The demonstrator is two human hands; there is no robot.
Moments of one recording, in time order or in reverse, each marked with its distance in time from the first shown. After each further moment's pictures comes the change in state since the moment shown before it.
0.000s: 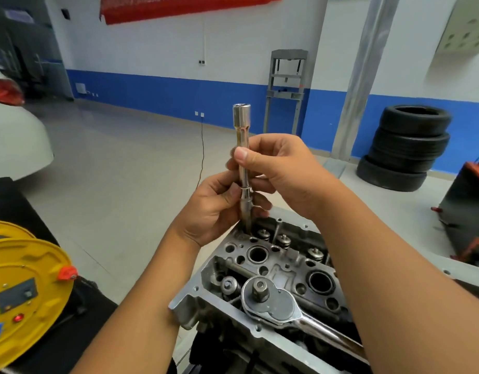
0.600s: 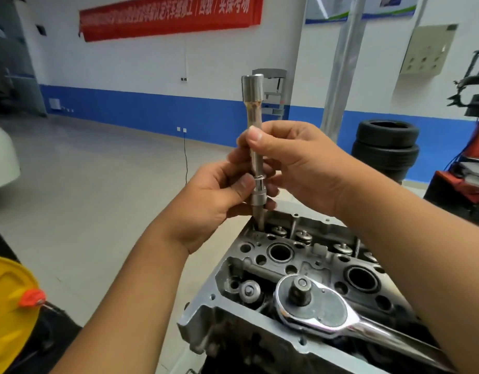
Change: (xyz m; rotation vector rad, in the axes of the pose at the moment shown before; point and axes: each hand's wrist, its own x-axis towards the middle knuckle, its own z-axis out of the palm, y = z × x) left_hand -0.011 0.020 -0.003 0.282 0.100 -0.061; right_hand -0.001 0.012 0.009 -0.027 -0.044 -0.020
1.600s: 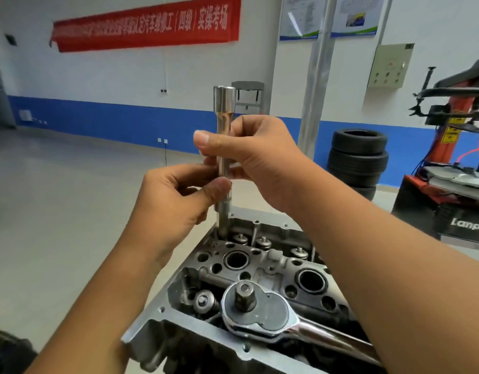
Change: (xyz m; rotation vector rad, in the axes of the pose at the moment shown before) left_hand 0.000 0.003 0.026 0.363 0.379 0.208; right_hand 0.001 -0.012 -0.002 -0.036 0.200 -0.069
